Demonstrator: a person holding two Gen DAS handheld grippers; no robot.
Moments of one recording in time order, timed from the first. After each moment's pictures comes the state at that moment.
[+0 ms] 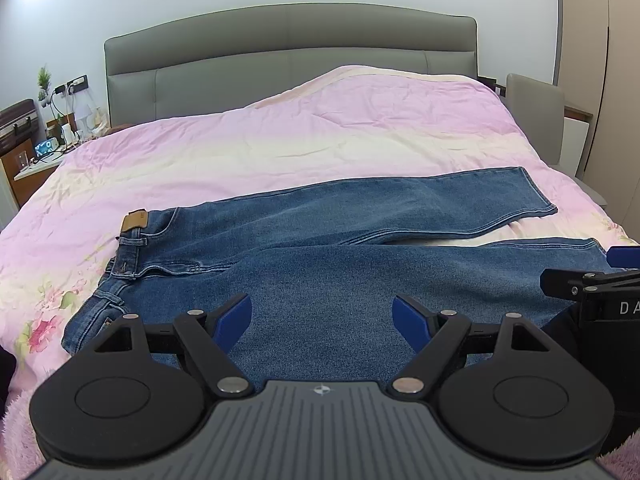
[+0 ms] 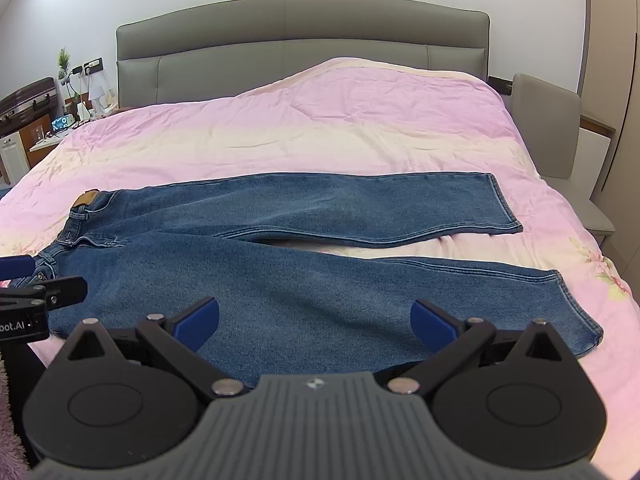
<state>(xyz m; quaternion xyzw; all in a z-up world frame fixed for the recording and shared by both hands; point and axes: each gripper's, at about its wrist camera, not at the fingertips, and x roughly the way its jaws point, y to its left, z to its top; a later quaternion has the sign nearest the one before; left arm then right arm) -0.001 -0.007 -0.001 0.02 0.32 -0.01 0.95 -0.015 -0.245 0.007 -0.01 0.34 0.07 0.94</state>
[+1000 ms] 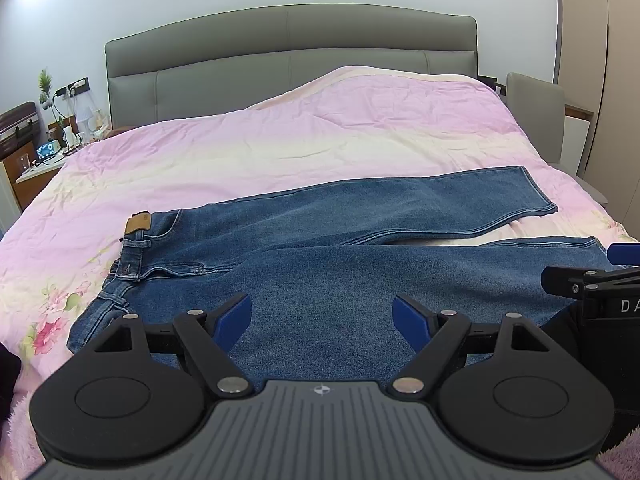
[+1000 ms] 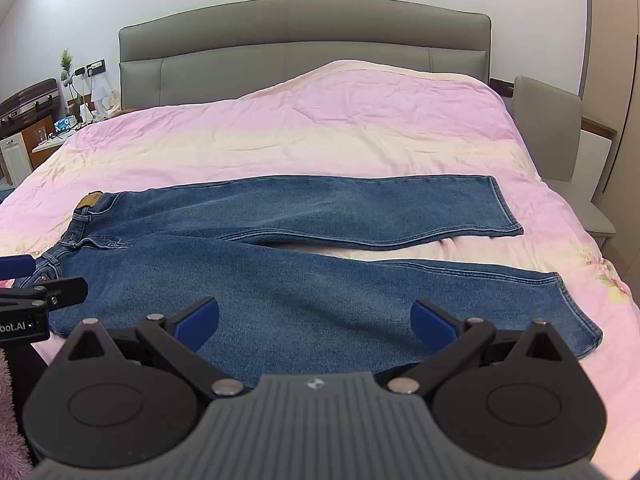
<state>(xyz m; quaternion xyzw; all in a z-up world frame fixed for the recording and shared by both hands) -0.003 -0.006 0.002 0.02 0.32 -0.01 0.95 -0.016 -0.248 0.006 -0.01 0.33 0.07 0.94</state>
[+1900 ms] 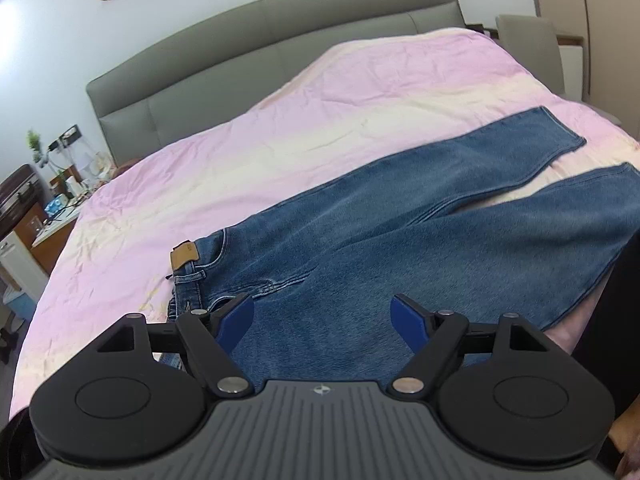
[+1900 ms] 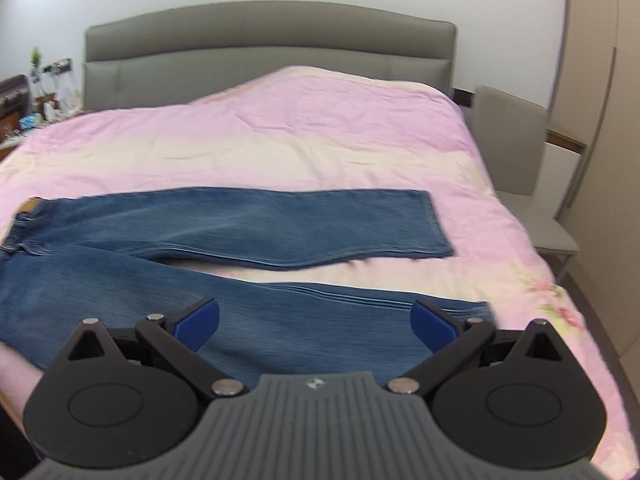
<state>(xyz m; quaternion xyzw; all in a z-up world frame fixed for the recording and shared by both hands) 0.030 0.056 0.006 0.15 0.34 -0.02 0.93 0.039 -0.368 0.005 -0.05 0.33 0.00 0.94</state>
